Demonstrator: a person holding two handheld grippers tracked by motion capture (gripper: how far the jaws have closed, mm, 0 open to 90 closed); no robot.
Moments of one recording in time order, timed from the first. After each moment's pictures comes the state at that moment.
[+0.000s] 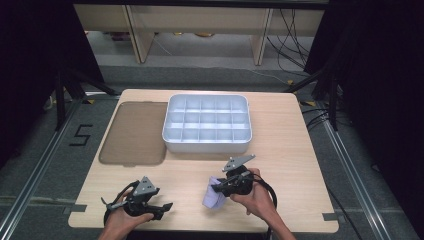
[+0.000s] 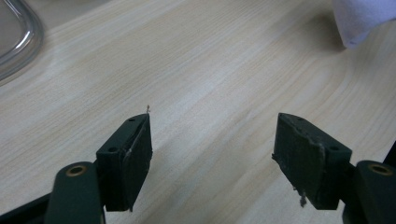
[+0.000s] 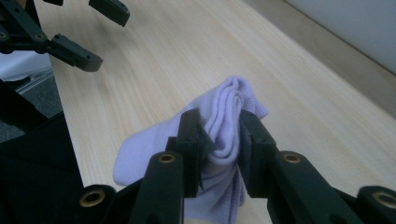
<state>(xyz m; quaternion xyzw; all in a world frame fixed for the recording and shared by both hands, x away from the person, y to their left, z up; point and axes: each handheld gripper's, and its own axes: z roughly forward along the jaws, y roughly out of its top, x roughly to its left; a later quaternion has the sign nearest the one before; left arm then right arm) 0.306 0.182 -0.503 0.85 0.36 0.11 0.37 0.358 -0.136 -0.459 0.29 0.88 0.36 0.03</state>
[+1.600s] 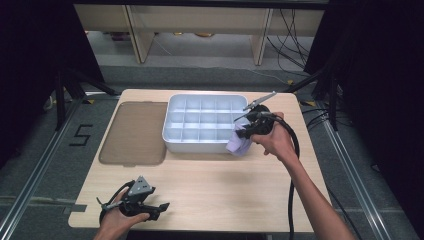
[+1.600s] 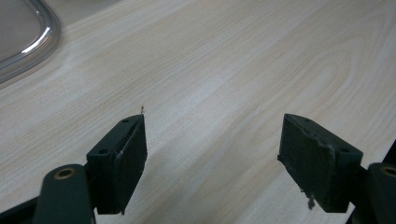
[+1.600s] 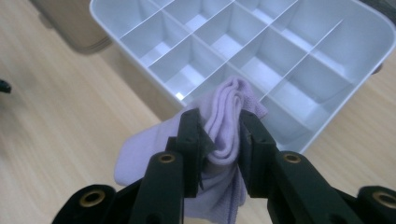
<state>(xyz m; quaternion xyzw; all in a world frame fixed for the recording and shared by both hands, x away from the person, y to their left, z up) 0.306 0.191 -0.502 0.84 0.37 0.11 0.37 0.460 -0.178 -0.345 0.38 0.87 0.30 0.11</state>
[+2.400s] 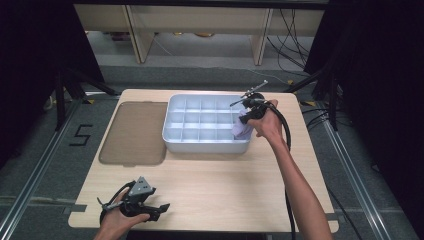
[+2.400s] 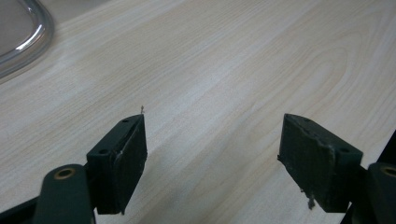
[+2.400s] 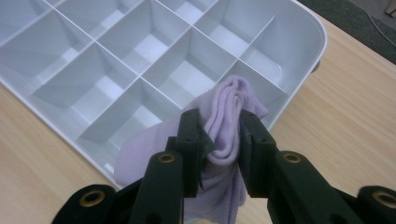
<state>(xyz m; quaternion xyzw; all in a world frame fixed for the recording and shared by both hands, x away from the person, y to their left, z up) 0.304 0.188 -0.503 0.84 0.37 0.10 0.38 0.529 -0.177 -0.369 0.42 0.86 0.24 0.16</state>
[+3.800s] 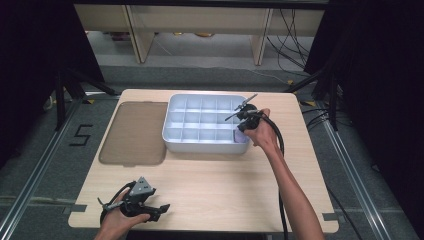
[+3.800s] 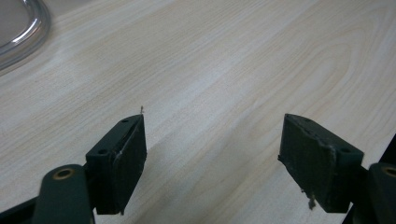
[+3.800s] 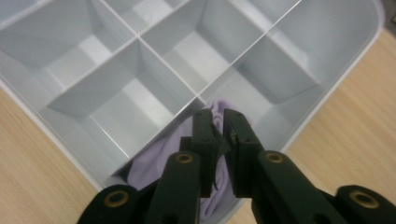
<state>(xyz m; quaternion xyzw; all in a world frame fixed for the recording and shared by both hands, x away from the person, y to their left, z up) 0.305 0.188 -0.505 0.84 0.38 0.10 0.37 0.528 -0.166 -0.411 0.38 0.89 0.20 0.17</state>
